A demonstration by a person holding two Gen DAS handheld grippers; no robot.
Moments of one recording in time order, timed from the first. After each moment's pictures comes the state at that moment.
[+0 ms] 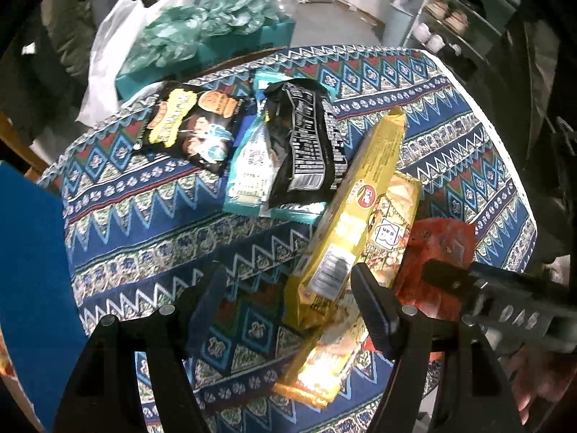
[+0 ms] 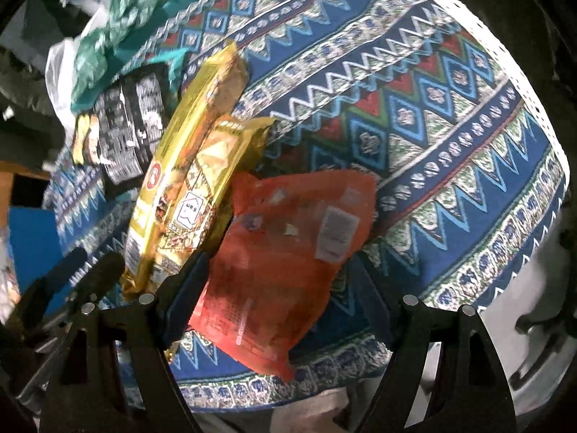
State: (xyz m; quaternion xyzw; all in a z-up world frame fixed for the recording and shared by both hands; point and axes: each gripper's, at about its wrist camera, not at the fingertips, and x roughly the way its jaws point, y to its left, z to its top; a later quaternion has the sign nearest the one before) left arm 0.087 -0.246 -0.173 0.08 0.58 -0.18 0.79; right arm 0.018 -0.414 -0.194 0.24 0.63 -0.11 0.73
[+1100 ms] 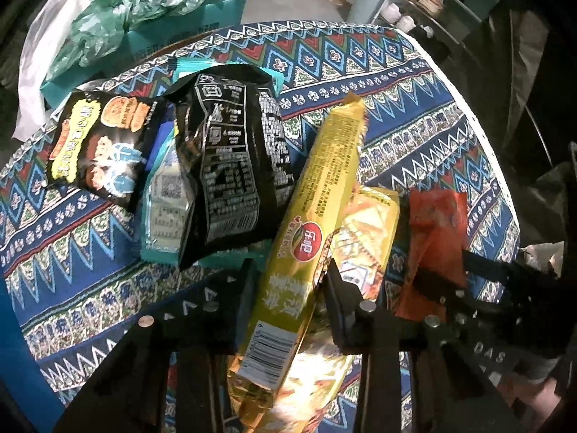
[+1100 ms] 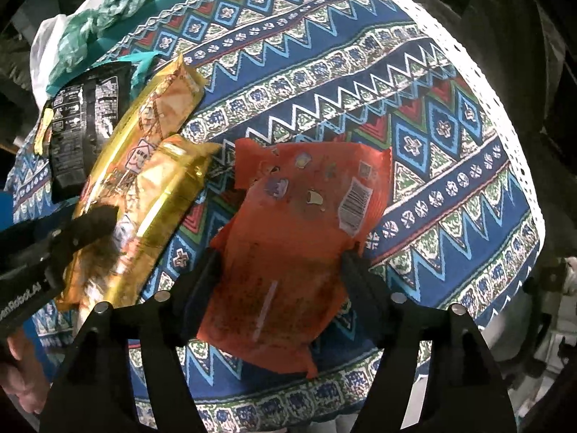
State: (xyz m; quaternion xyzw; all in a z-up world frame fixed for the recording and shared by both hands) left arm 0.117 -0.284 -0.203 0.06 0.61 -0.26 0.75; right arm 0.015 -0.449 -0.198 0.14 0.63 -0.12 0.76
